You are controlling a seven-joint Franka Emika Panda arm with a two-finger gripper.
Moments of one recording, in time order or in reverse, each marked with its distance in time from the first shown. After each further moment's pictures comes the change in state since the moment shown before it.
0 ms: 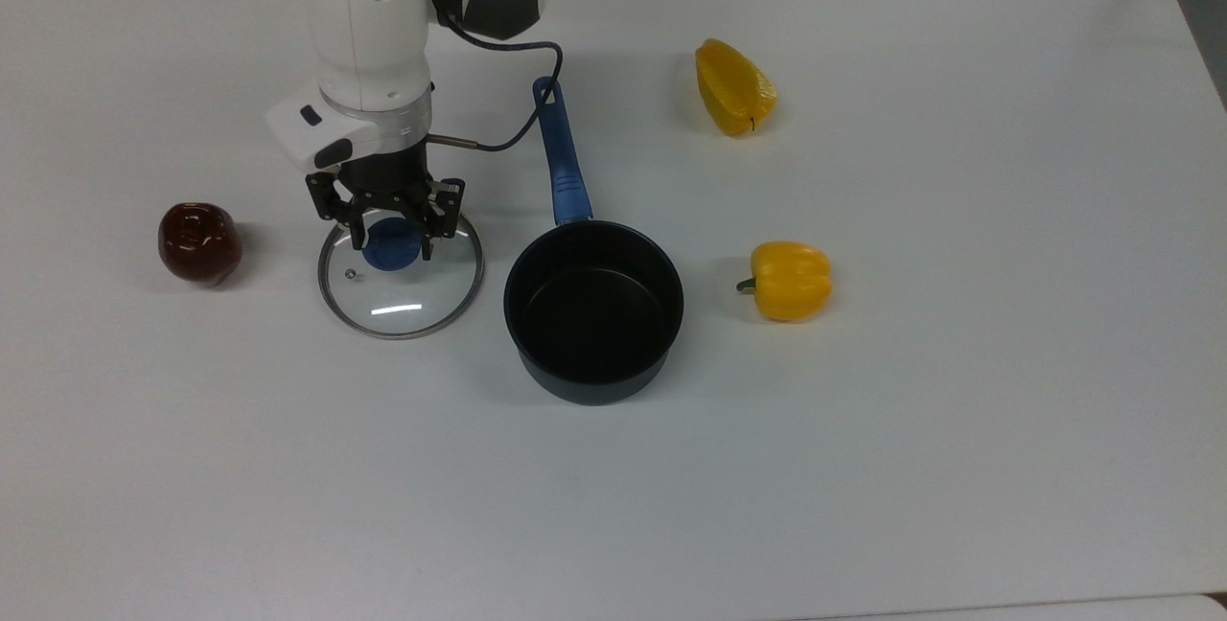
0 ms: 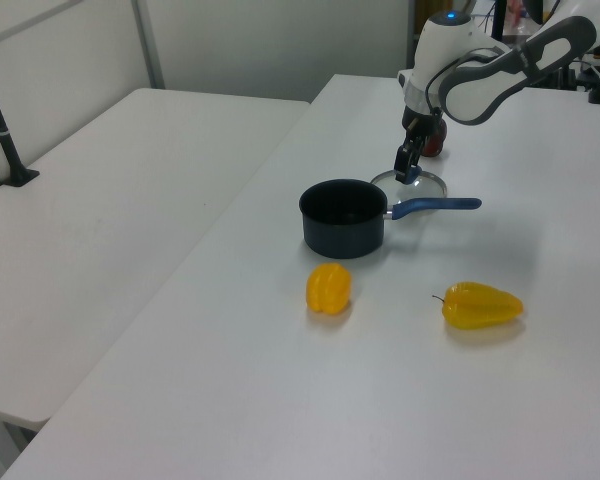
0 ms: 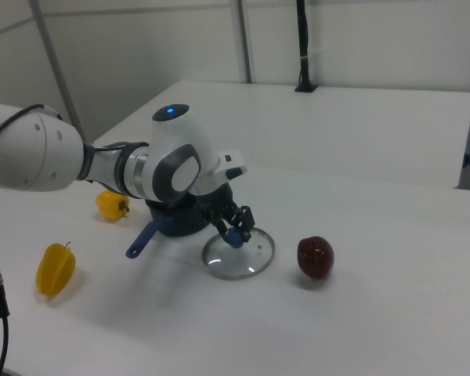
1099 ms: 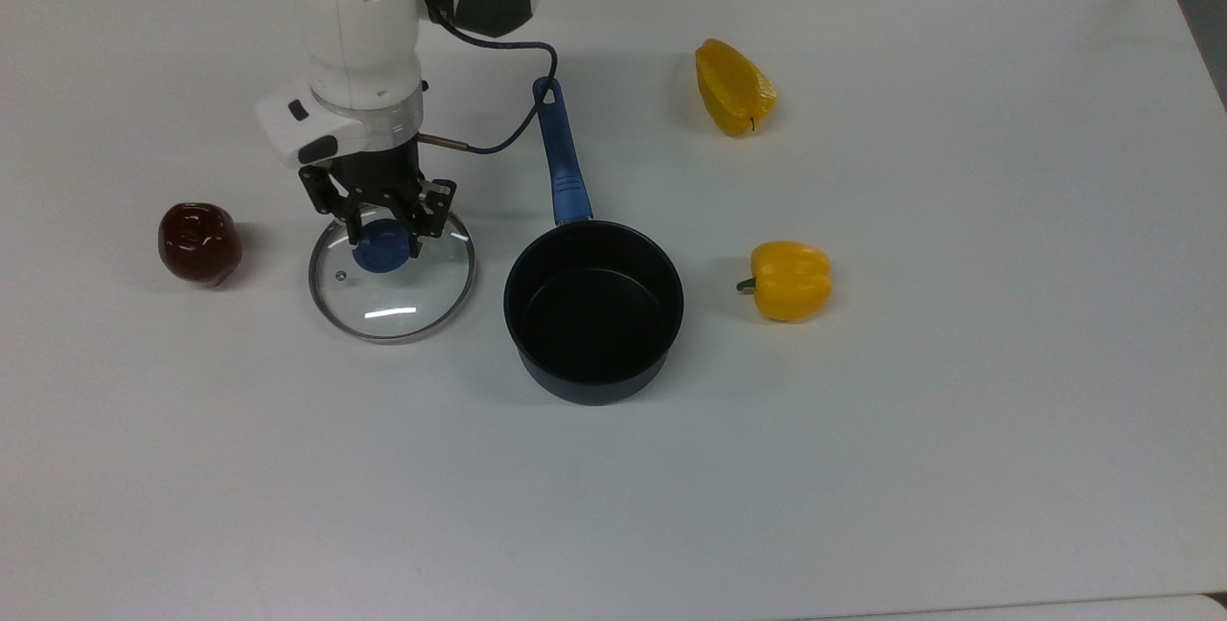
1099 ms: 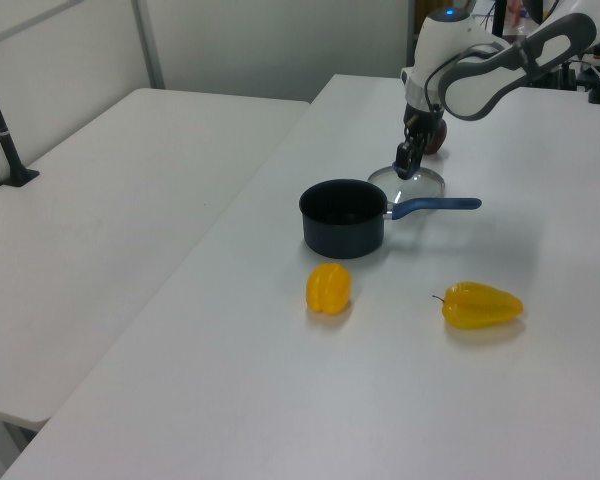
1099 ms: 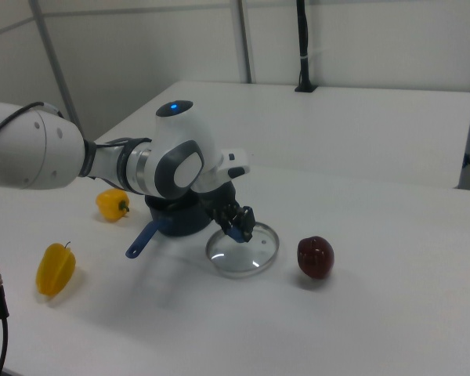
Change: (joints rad) arm -0.011 -0.001 0.000 0.022 0.000 -0.039 0.064
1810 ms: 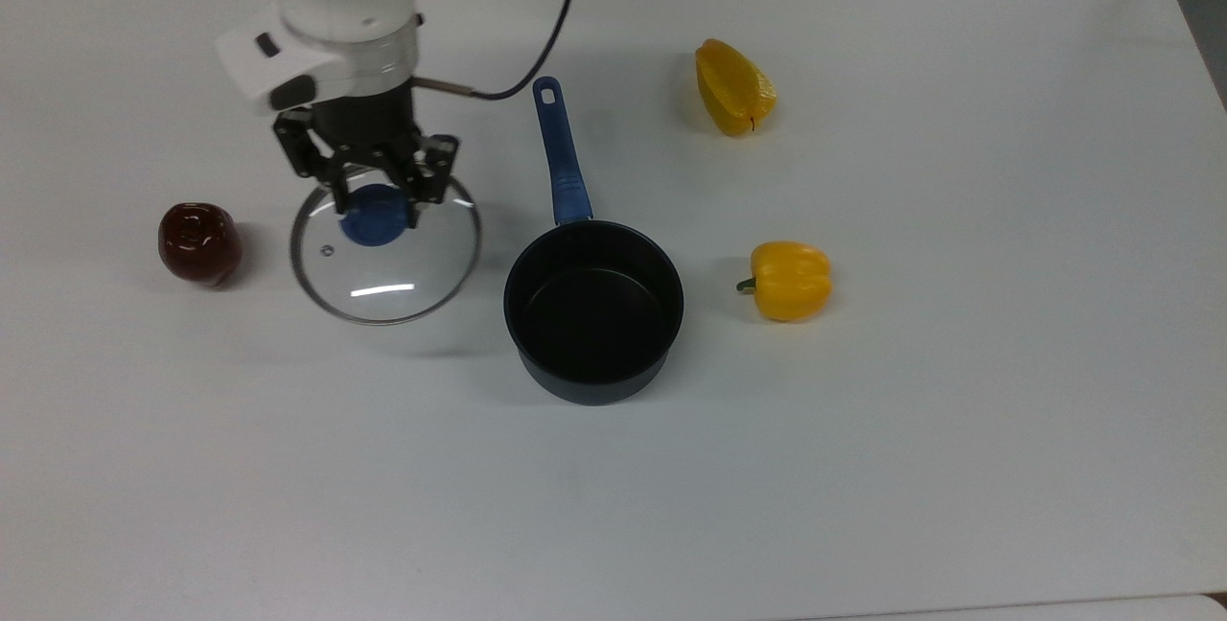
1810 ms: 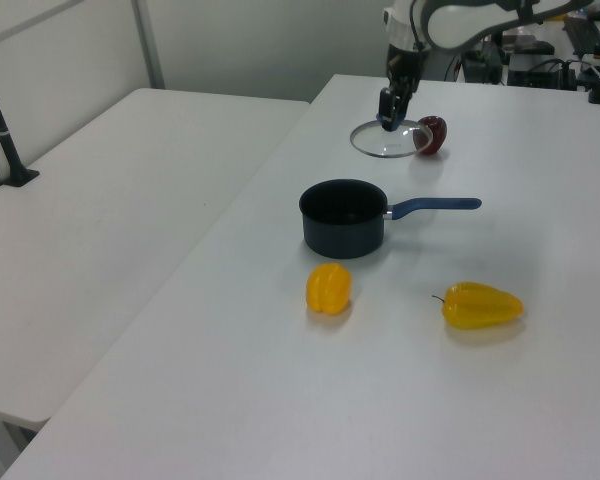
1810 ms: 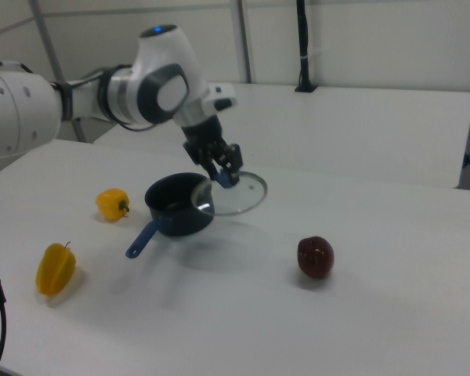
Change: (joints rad) arm 0.043 -0.005 0.015 0.328 -0.001 -0.356 -0.001
